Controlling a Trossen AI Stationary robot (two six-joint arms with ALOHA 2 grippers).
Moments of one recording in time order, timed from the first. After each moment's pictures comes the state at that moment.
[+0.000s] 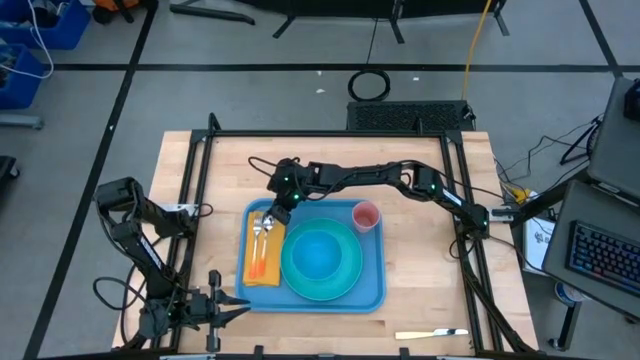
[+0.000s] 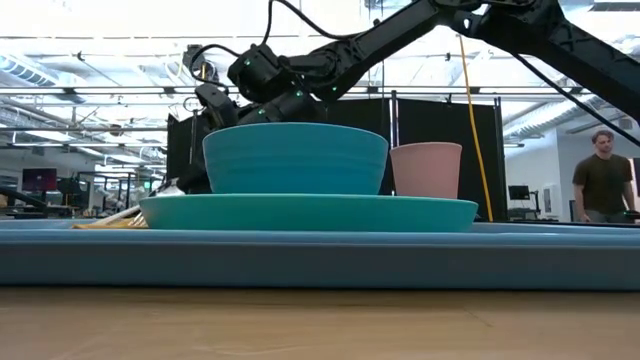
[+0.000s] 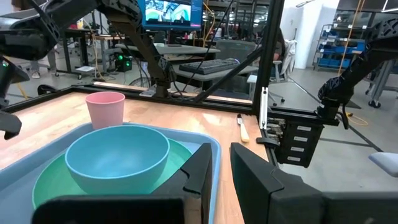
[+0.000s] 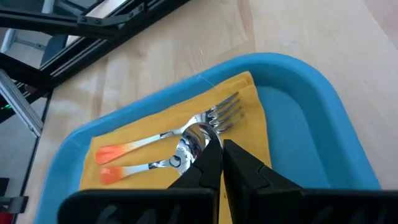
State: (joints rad) left arm -1.22 1.59 0.63 0.88 -1.32 -0.22; right arm -0.18 2.40 1.92 -0.22 -0.45 0.35
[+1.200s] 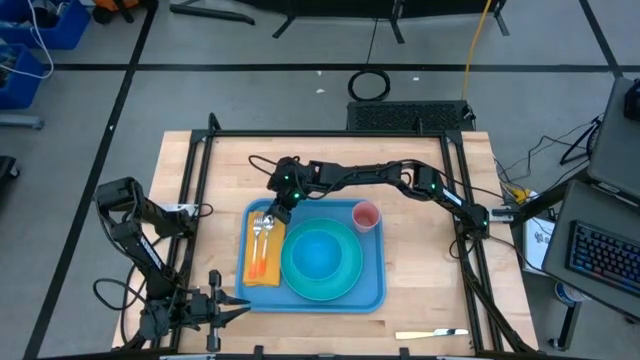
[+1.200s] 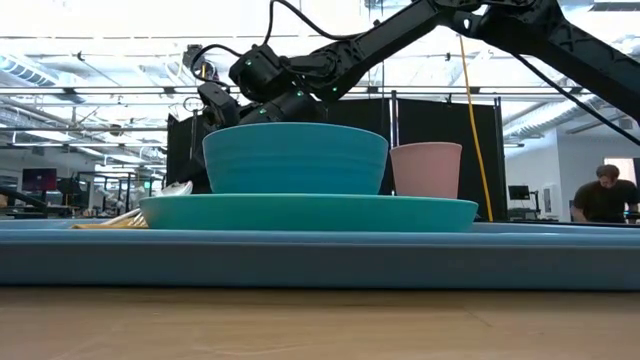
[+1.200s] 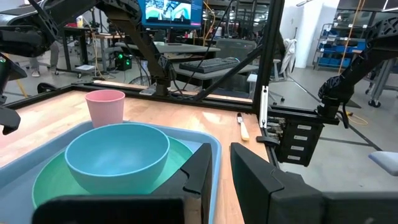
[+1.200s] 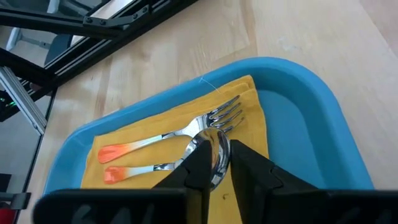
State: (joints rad) left arm -1.22 1.59 0.63 0.86 -1.32 -0.25; right arm -0.19 2.40 1.92 -0.21 -0.47 0.34
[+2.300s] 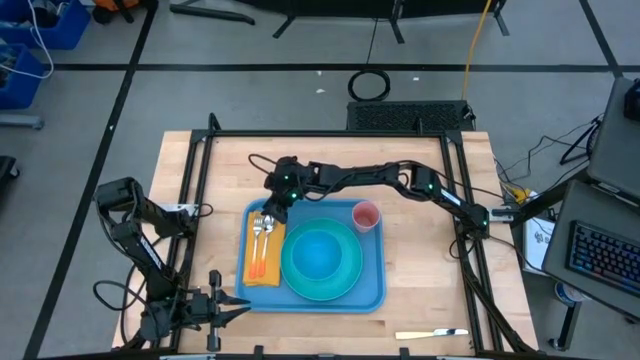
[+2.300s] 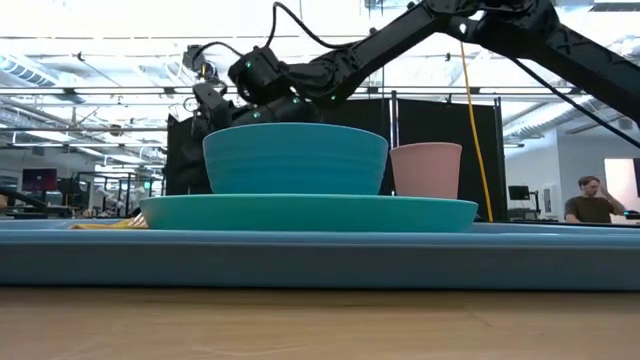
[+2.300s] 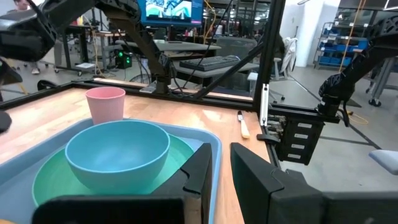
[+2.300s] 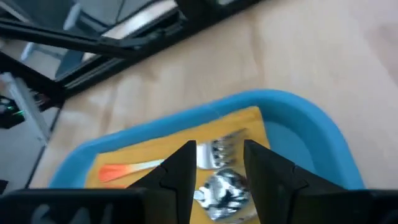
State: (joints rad) left arm -1.22 1.59 0.63 0.82 -1.32 -0.29; right arm -0.19 2.43 1.92 -0.08 -0.48 0.33
